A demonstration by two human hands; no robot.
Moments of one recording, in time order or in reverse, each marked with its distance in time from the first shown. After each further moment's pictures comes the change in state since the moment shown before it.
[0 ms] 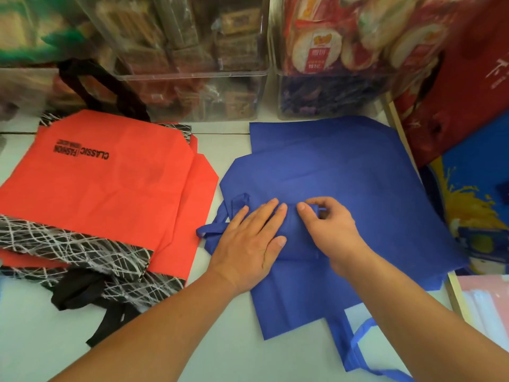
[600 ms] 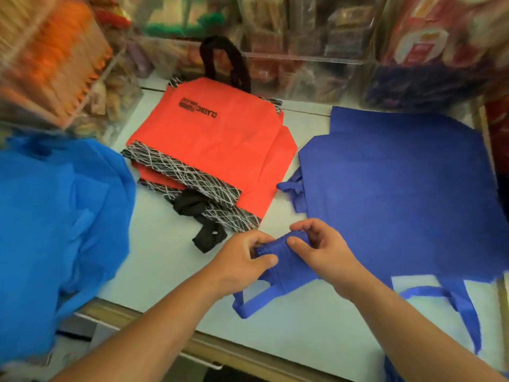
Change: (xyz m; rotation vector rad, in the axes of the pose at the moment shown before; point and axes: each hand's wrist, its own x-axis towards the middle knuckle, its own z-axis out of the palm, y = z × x) left_hand -0.168 0.010 -0.104 -0.879 -0.129 -0.796; right_hand -0.129 0.029 0.062 -0.124 -0.573 -0.110
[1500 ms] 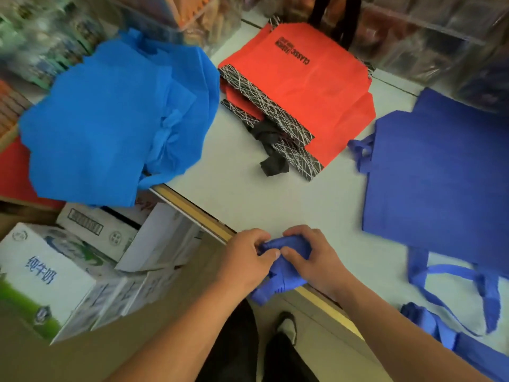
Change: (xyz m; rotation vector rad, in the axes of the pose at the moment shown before) left_hand -0.152 -0.091 0.038 -0.088 0.464 -0.220; right_hand -0.088 0.059 0.095 -0.462 -0.273 -0.187
